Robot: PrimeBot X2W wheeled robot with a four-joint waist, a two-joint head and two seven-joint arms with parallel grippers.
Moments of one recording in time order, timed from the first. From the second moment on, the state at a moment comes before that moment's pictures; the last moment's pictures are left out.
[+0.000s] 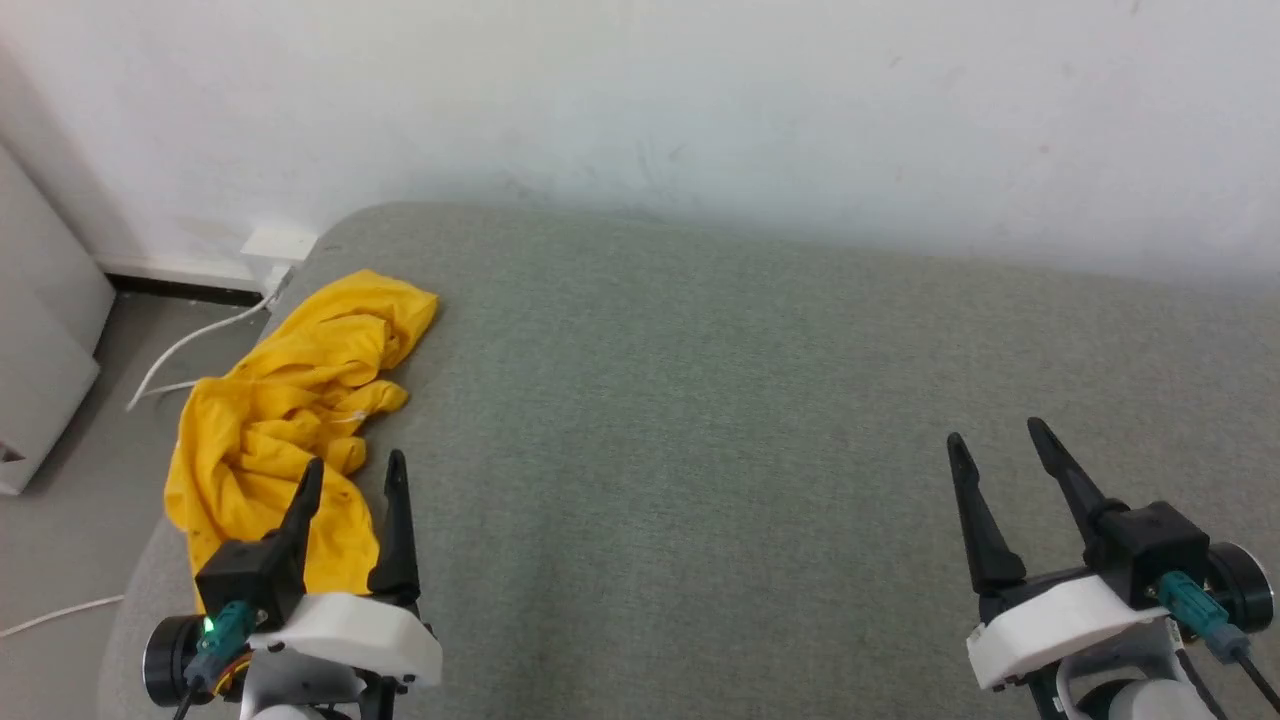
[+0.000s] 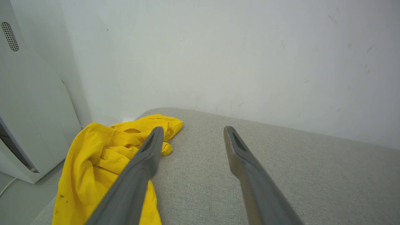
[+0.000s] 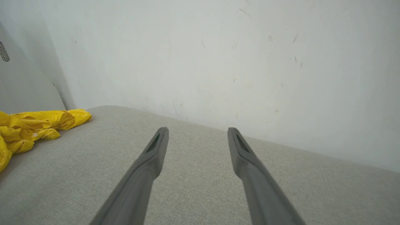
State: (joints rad) left arm 0.01 0.05 0.03 0.02 -0.14 0.00 -0.10; right arm 0.02 -0.05 0.02 -0.01 0.04 0.13 -0.10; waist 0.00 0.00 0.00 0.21
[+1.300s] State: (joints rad) left arm -0.35 0.14 0.16 0.27 -0.23 -0.02 -0.11; right arm -0.05 -0.05 0.07 -0.05 0.02 0.13 -0.15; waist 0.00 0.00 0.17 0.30
